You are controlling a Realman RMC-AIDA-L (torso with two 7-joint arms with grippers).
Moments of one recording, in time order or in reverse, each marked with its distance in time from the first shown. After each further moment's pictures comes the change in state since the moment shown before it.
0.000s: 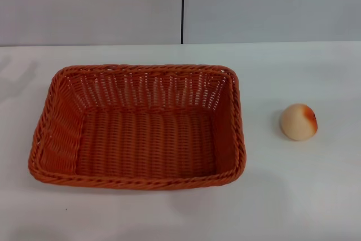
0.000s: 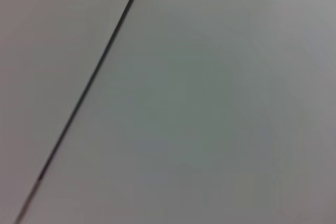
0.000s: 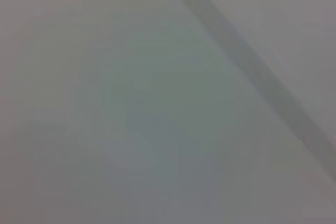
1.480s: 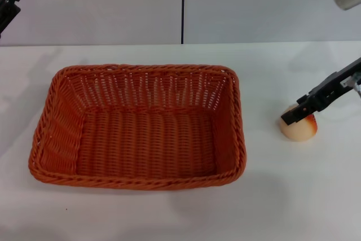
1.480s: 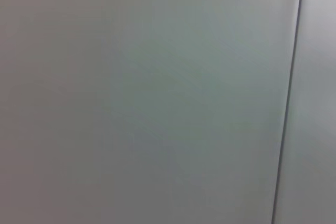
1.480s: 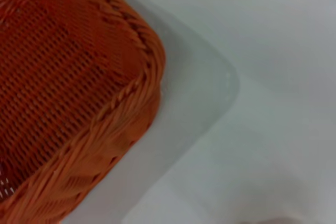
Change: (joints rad) left arm -0.090 -0.003 0.033 -0.353 -0.162 0.164 0.522; right arm 0.527 0.106 -0.344 -0.055 -1.175 -0.045 0.425
